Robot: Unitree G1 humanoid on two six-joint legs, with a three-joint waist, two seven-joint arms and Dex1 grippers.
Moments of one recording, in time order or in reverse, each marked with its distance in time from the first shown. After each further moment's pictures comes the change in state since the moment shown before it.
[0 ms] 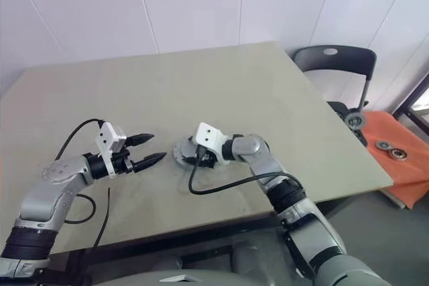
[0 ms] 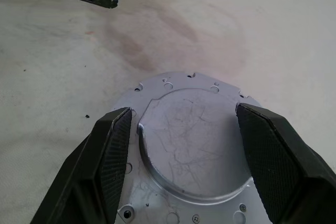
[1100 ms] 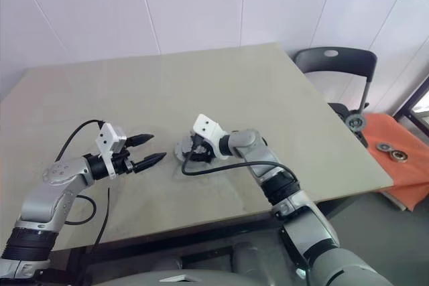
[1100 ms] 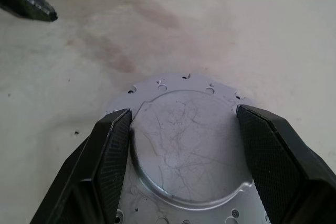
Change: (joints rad) left arm 0.004 -0.006 -0.001 -0.001 0.001 -0.002 0.016; right arm -0.068 0.051 -0.034 0.024 0.045 0.270 -0.052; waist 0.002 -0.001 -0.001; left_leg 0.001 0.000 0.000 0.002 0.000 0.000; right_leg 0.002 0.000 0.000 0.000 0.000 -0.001
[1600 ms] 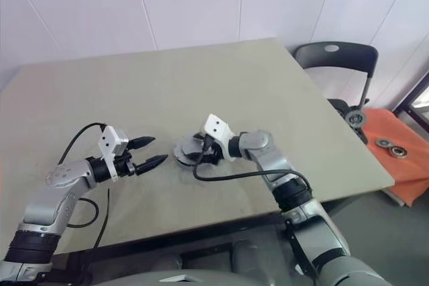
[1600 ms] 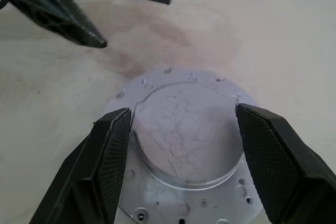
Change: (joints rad) left arm 0.012 -0.017 -0.006 -0.002 0.008 -0.003 0.004; right arm 0.089 -0.074 -0.034 -0.139 0.072 -0.066 0.099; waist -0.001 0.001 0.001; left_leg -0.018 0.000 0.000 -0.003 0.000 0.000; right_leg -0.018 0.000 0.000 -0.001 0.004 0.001
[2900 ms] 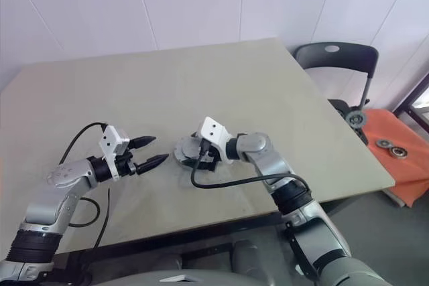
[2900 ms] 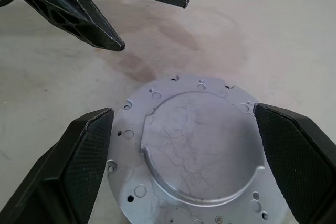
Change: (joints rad) left arm -0.004 -0.009 -0.001 0.001 0.009 0.000 0.005; right arm 0.001 -0.002 0.031 -0.015 -0.011 -0.026 -0.029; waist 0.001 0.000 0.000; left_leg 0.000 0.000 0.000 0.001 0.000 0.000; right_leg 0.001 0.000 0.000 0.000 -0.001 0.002
